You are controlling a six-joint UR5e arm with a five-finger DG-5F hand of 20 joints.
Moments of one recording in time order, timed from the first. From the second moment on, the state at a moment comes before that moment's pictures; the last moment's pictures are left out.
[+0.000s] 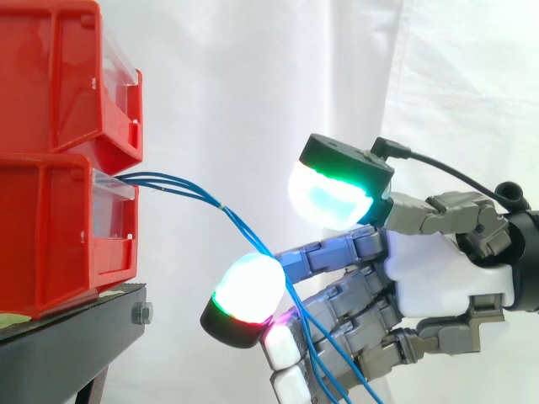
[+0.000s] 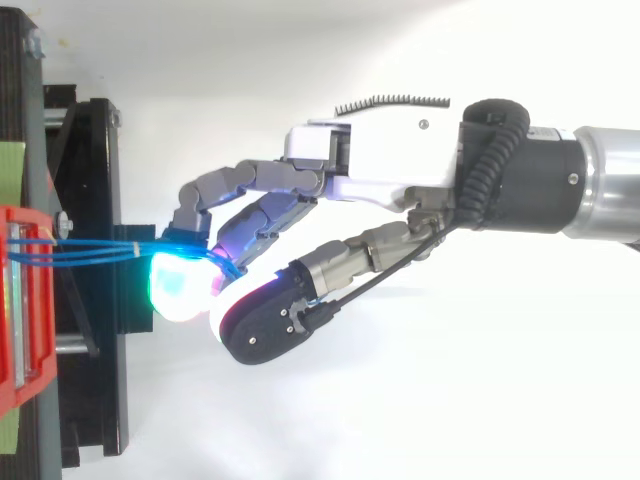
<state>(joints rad) 0.10 -2.29 -1.24 -2.82 -1.45 -0.08</state>
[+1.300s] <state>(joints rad) 0.10 -2.37 -1.26 -2.65 -1.34 -0.03</state>
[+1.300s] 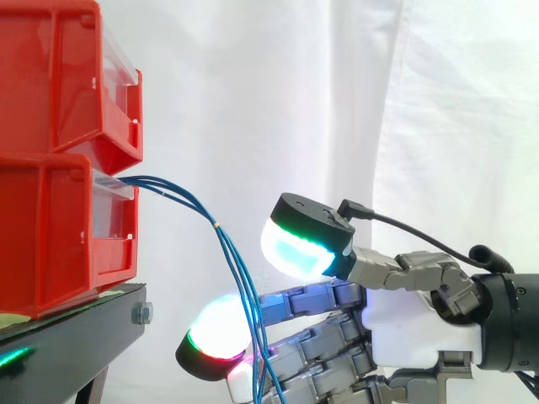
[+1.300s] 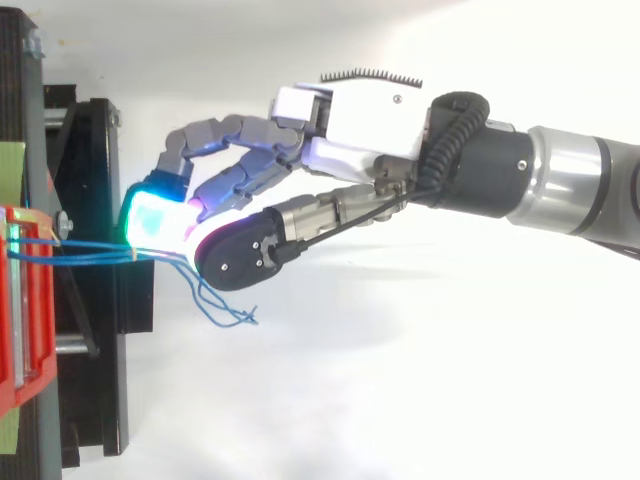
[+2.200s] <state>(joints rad) 0.12 -2.33 -1.26 -2.64 -1.36 -0.02</state>
